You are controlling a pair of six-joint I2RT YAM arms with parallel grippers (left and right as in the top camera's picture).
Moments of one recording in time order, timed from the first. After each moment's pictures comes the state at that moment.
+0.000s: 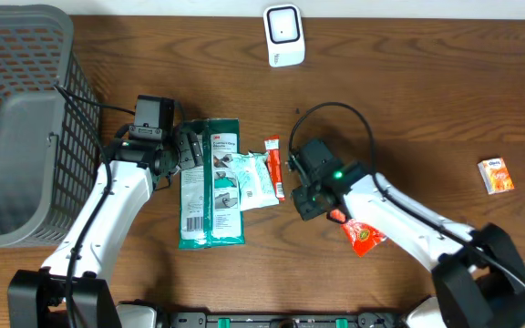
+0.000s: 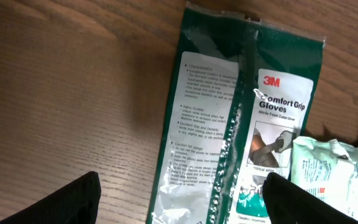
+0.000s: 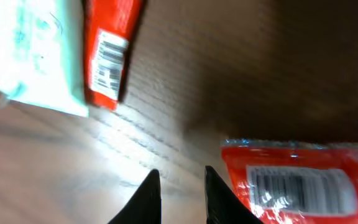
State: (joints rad) left arm -0.13 1.48 0.99 -0.66 -0.03 -0.38; right arm 0.62 1.64 0.97 -0.66 -0.04 0.20
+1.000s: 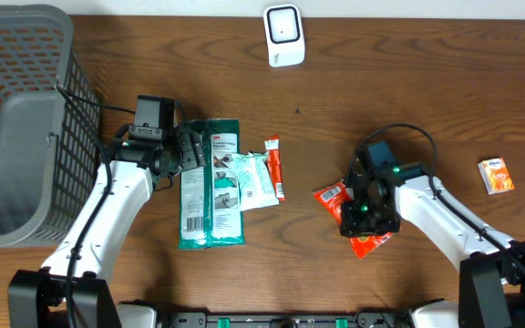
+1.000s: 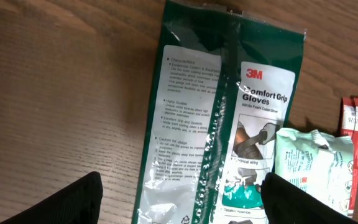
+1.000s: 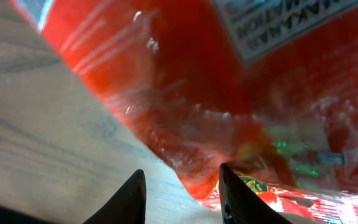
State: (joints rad) left arm -0.13 1.48 0.99 -0.66 0.03 -0.38; right arm 0.30 1.55 0.79 -0.86 -0.25 0.20
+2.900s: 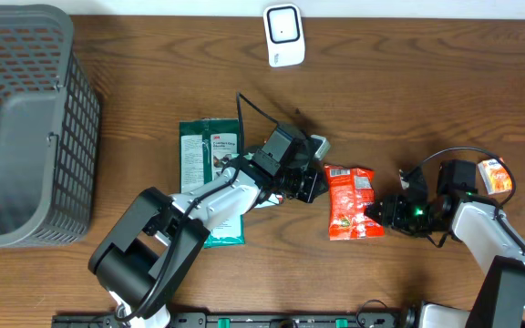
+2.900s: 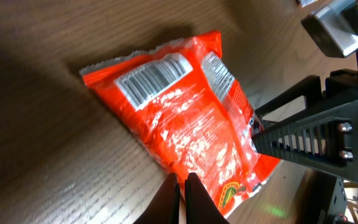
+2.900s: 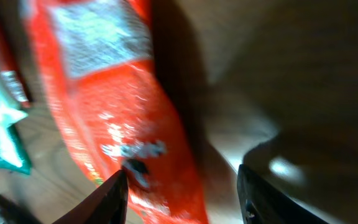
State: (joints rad) left arm -0.69 1.86 1.00 -0.03 0.58 -0.41; right arm -0.22 1.47 0.59 -0.57 -0.61 0.04
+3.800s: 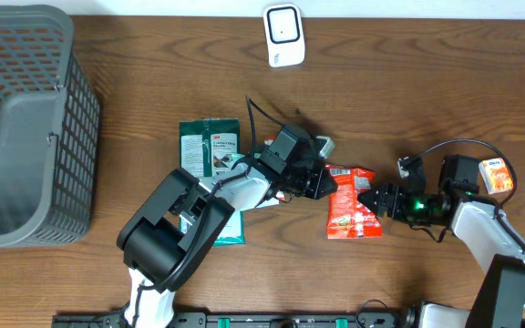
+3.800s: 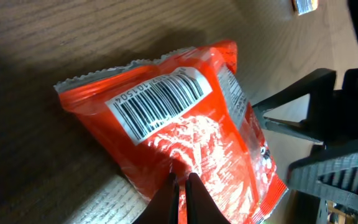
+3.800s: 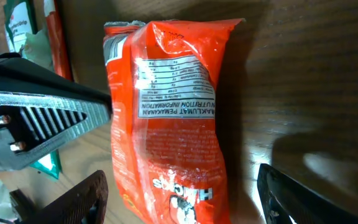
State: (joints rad) left arm -0.69 2.02 1.05 0.11 0.67 -0.52; right arm -0.22 1.47 0.59 -0.45 -0.71 0.02
